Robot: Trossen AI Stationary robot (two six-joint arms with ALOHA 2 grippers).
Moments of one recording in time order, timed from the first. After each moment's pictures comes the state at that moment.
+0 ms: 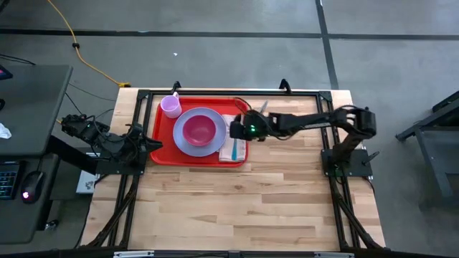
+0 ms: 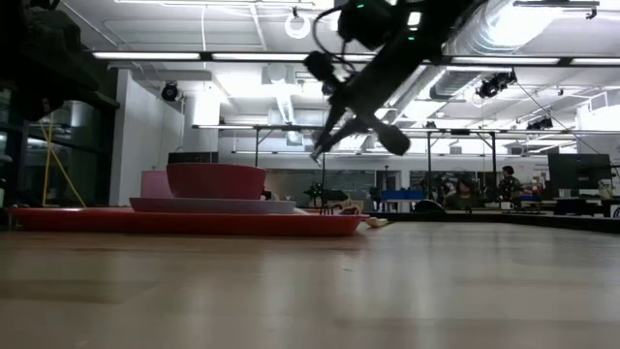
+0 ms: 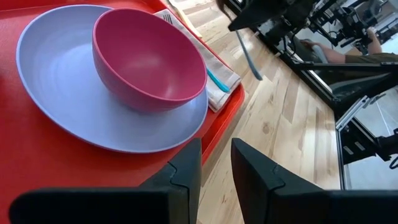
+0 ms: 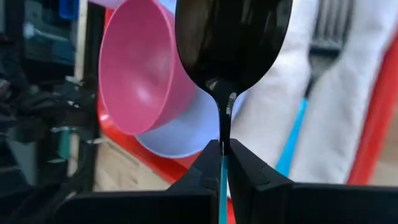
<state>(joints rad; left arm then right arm) -0.48 0.03 0.47 -0.97 -0.61 -0.98 -0.18 1.68 1.09 -0.14 0.04 1.30</state>
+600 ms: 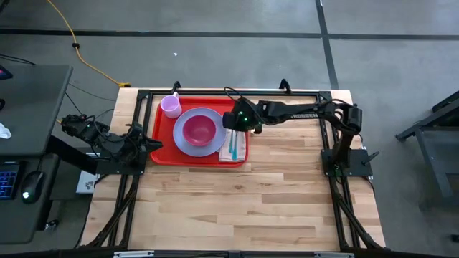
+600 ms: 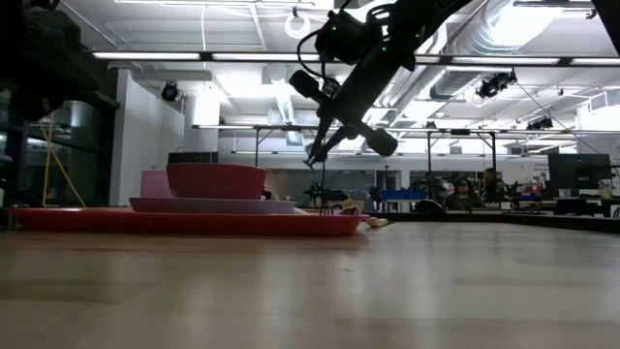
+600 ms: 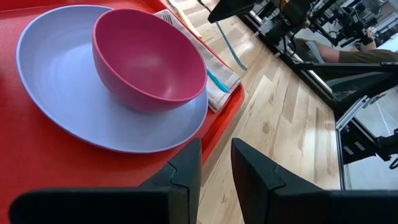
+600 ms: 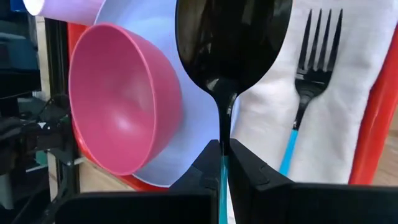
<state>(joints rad) -0.48 0.03 0.47 -0.97 -0.61 -0.98 -0.28 1.83 1.33 -0.37 -0.05 1.28</state>
